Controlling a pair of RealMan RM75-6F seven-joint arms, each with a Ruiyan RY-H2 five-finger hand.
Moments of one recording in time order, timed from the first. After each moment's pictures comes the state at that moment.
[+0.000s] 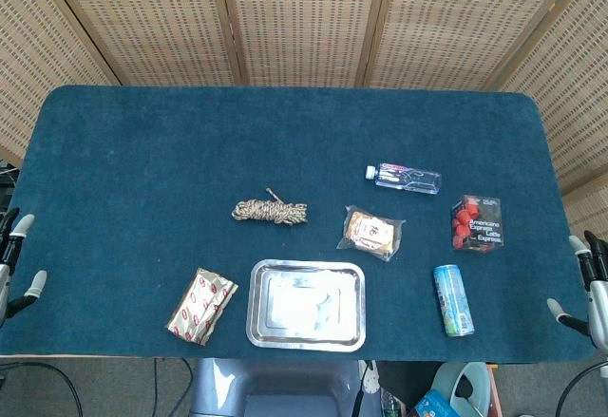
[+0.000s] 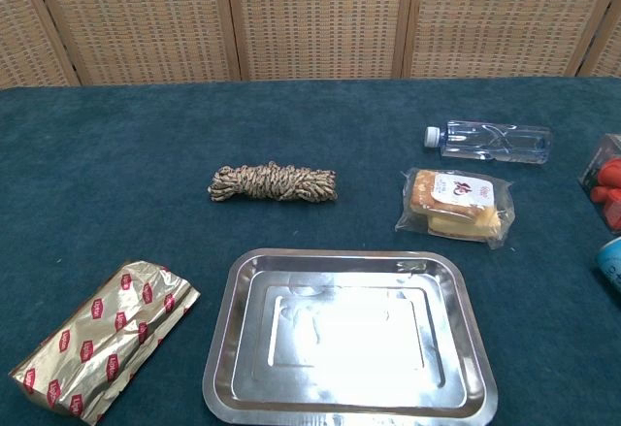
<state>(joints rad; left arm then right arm) -0.07 -1.08 -0.05 -1.64 1.54 1.58 0.15 0.02 -1.07 0.09 -1.59 -1.42 1.52 -0.04</state>
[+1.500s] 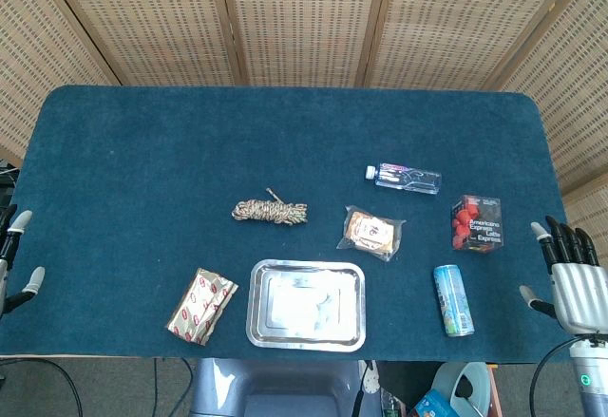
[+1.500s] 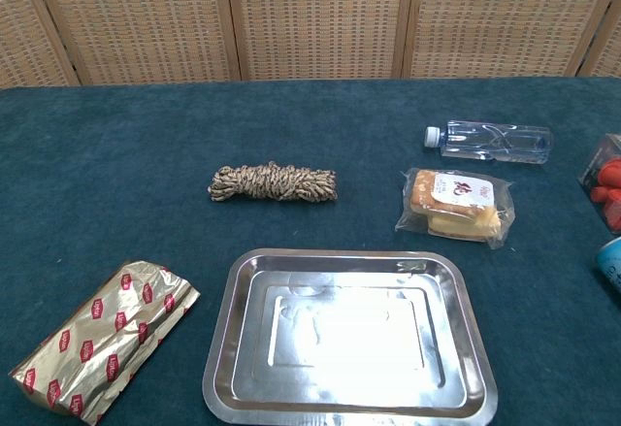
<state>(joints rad) -0.08 -1.08 -0.07 -1.61 1.51 1.55 0.11 0.10 -1.07 0.12 -1.70 -1.42 1.44 -0.23</state>
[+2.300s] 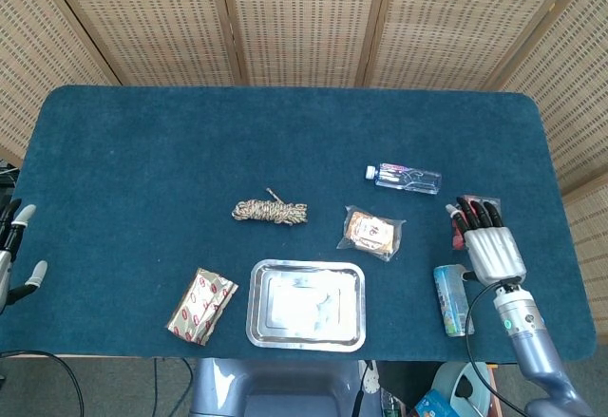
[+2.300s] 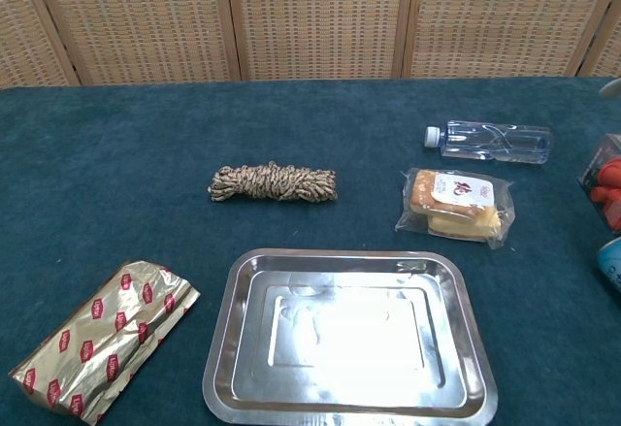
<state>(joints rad) -0.11 -1.08 -0.08 -1.59 1.48 1.50 0.09 0.37 -1.17 0.19 -1.77 -1.17 1.12 -0.53</state>
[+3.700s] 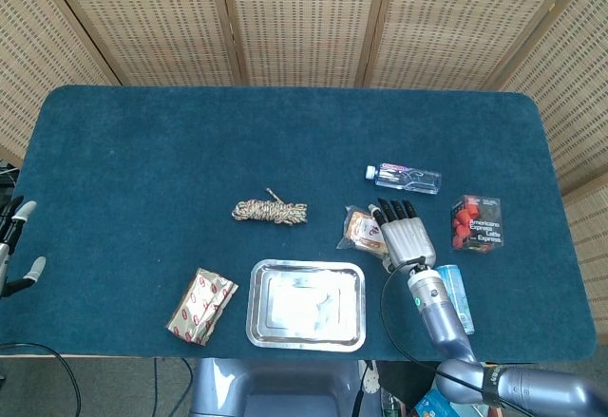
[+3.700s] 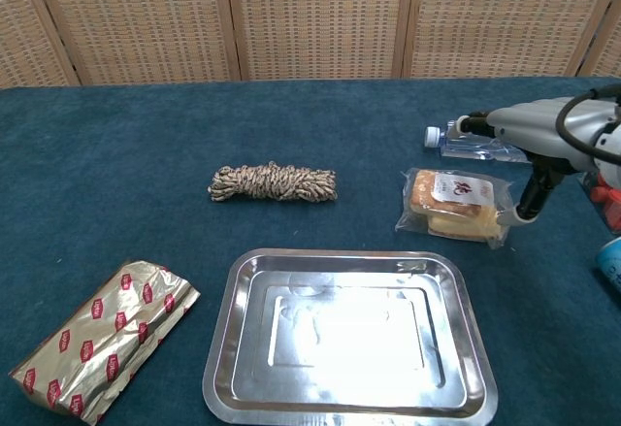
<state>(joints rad) -0.16 -1.11 -0.07 -1.41 1.49 1.42 -0.10 0.68 -1.47 0.23 -1.79 -0.72 1.14 -0.93</state>
